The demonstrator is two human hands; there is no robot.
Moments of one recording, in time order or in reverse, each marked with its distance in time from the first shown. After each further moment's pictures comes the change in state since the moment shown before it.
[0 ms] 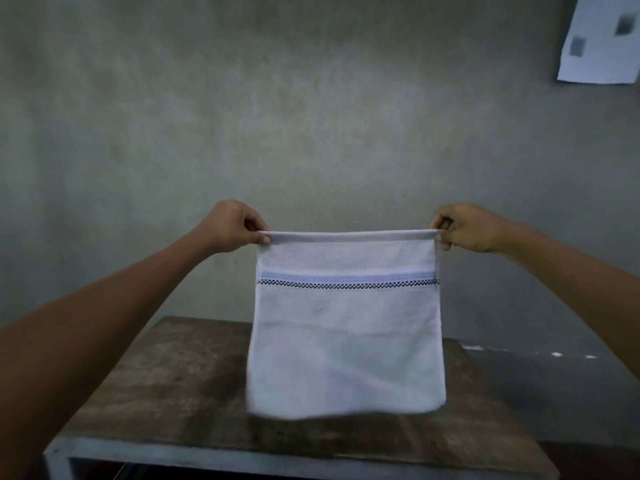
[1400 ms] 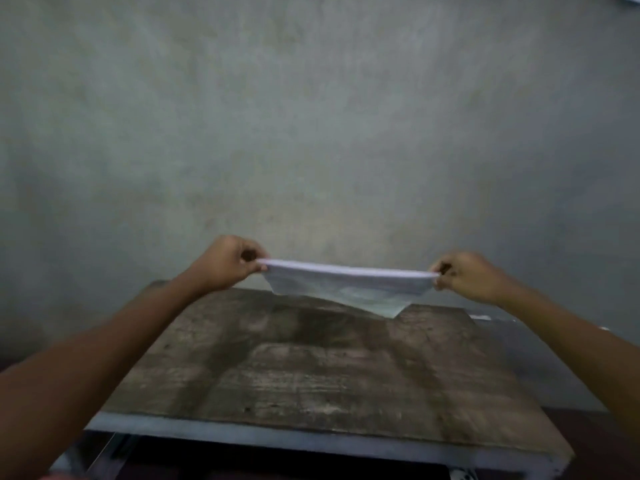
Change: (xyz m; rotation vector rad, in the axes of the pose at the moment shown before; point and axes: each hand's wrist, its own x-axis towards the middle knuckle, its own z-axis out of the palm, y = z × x) left_hand -0.043 -0.052 0.114 -0.122 -0.154 -0.013; right_hand -0.007 0.068 0.132 -0.004 -0.082 0.064
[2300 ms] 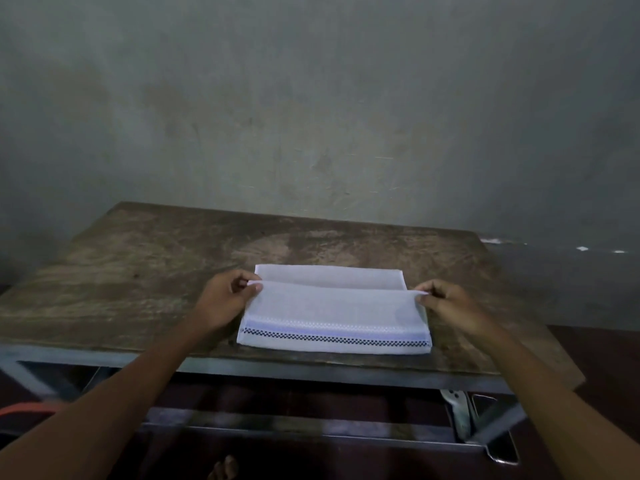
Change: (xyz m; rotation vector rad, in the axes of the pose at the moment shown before) left_hand -0.083 -0.066 0.189 -0.543 -0.041 -0.561; right_hand -0.050 0.060 0.191 0.661 -0.093 0.427
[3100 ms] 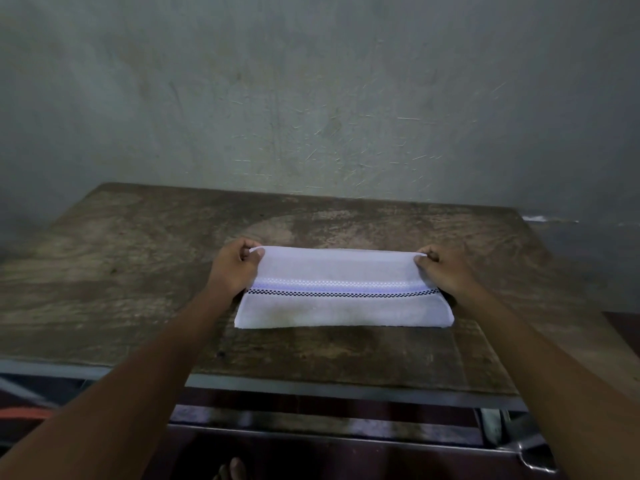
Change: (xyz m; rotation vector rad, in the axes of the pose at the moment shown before) left_hand 0.086 -0.026 0.035 0.080 0.153 -0.098; right_hand 0.106 0.014 0.043 -0.243 0.112 0.042
